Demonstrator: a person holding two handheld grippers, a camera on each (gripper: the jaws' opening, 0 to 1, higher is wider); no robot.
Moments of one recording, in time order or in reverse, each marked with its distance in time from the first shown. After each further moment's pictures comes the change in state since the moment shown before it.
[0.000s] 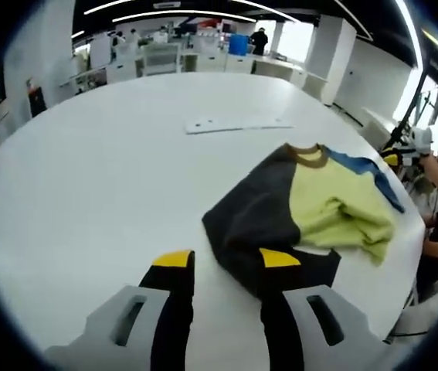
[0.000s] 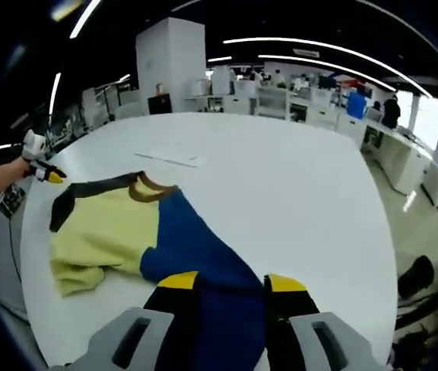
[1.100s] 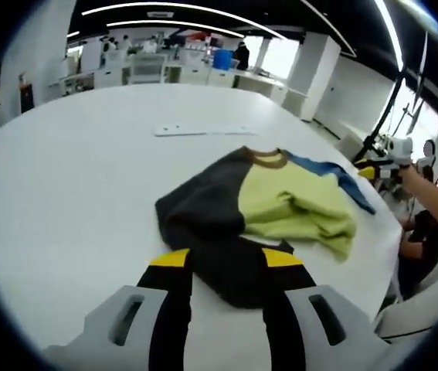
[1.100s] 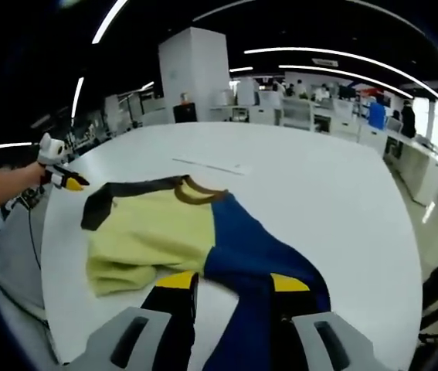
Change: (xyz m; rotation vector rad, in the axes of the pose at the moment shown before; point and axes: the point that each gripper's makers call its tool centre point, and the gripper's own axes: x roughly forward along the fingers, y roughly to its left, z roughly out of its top) left arm -0.018 -0.060 -0.024 -0.025 -0.079 -0.139; right arm -0.004 0.059 -0.005 -0.032 -0.058 0.132
